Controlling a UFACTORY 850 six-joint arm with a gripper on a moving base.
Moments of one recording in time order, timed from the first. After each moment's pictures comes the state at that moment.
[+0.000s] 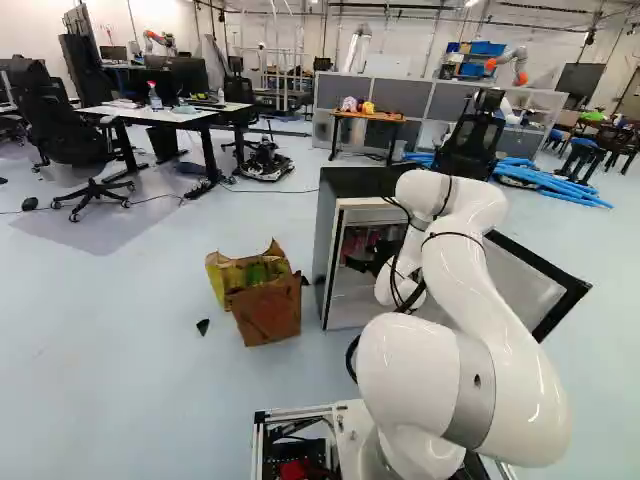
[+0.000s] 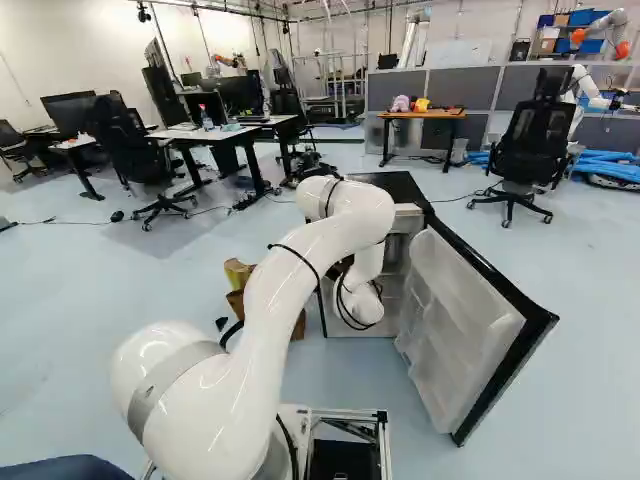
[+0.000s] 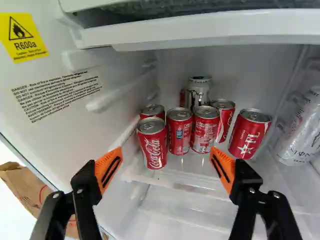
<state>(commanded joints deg) -27.7 -77.4 -73.5 -44.4 79.6 0.0</state>
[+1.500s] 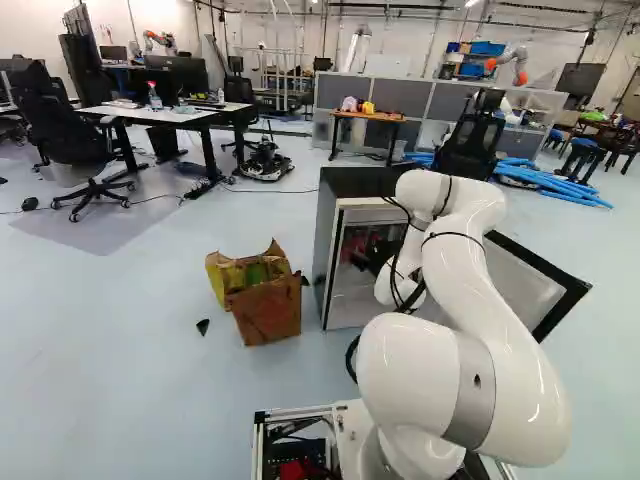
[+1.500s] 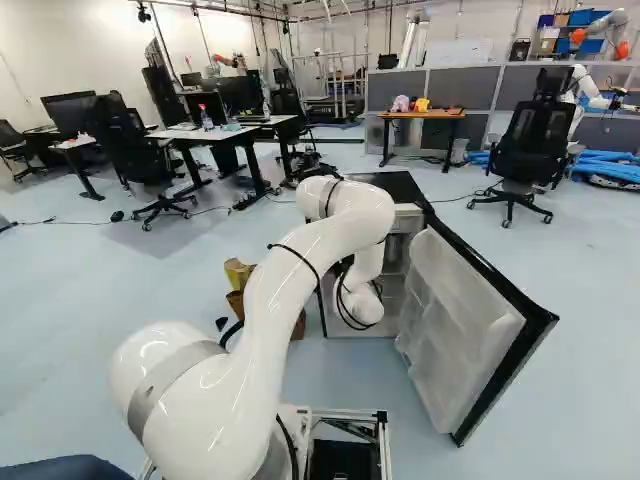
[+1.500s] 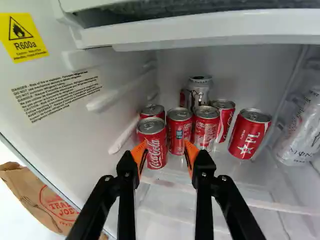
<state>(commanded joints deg) -27.7 -77.4 -73.5 -44.7 79.6 0.0</state>
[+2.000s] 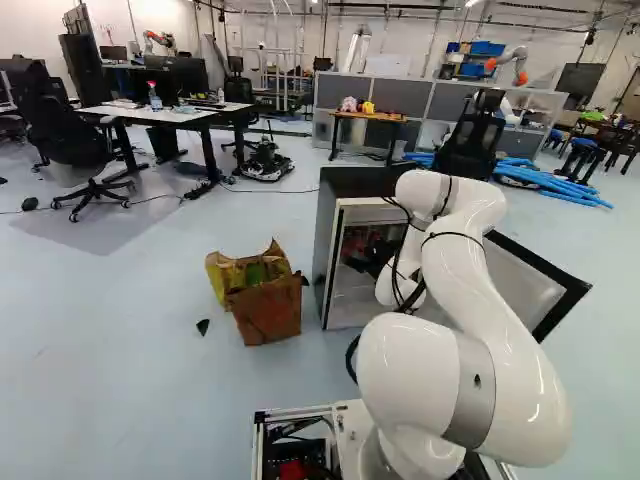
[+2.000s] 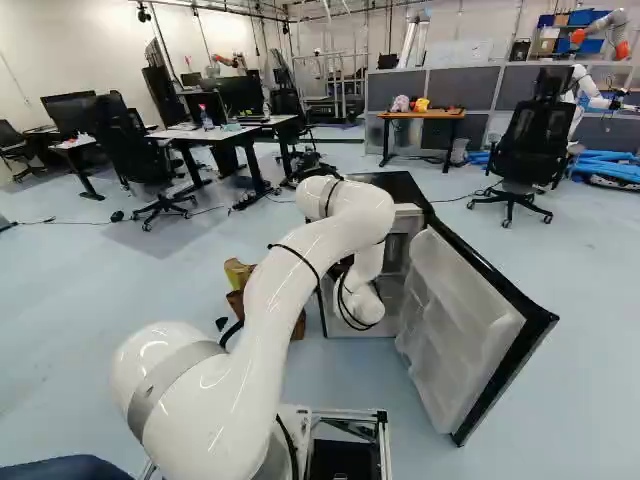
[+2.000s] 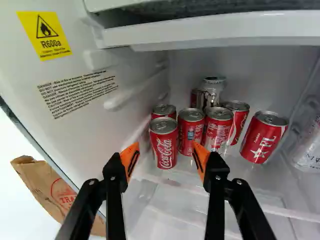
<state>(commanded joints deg) -27.7 -77.4 -73.5 -48.9 79.6 0.0</state>
